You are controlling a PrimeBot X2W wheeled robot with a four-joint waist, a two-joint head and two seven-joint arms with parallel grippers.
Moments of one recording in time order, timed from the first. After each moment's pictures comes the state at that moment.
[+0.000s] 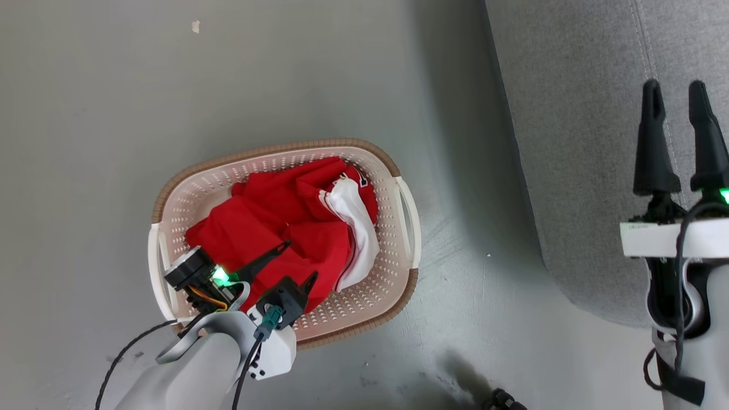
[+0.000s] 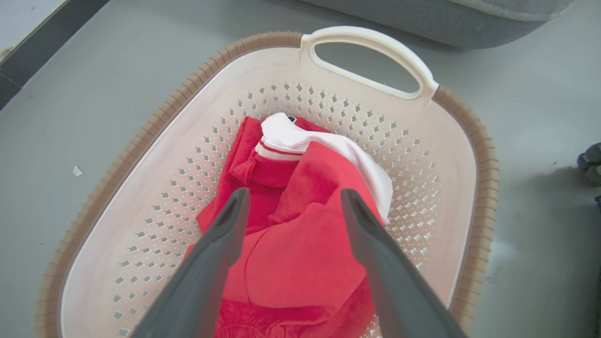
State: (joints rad) left arm -0.55 0.12 -0.62 0.65 0.15 -0.07 -0.22; right arm -0.31 -0.04 -0.13 -0.10 0.32 0.12 -0.25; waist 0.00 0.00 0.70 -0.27
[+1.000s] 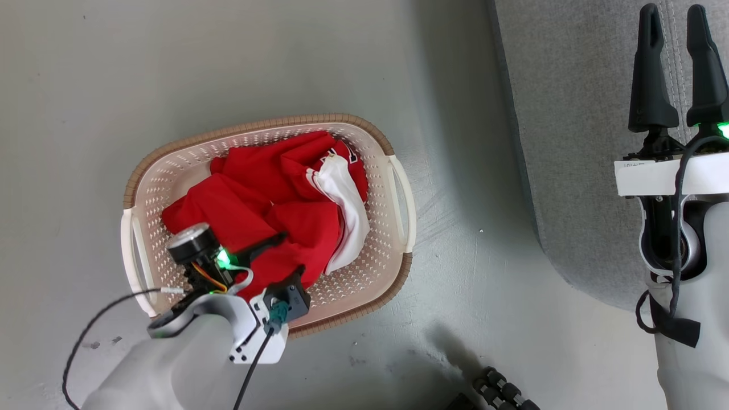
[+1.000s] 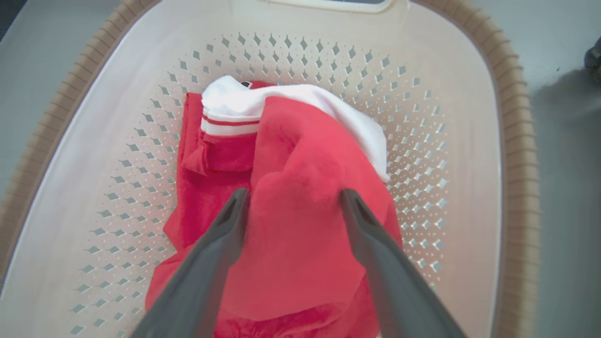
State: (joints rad) left arm -0.67 0.14 -0.73 0.76 0.29 -0.07 -0.23; right arm -0.52 -0.04 -0.09 0.00 0.33 0.12 -0.25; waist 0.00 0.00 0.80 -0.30
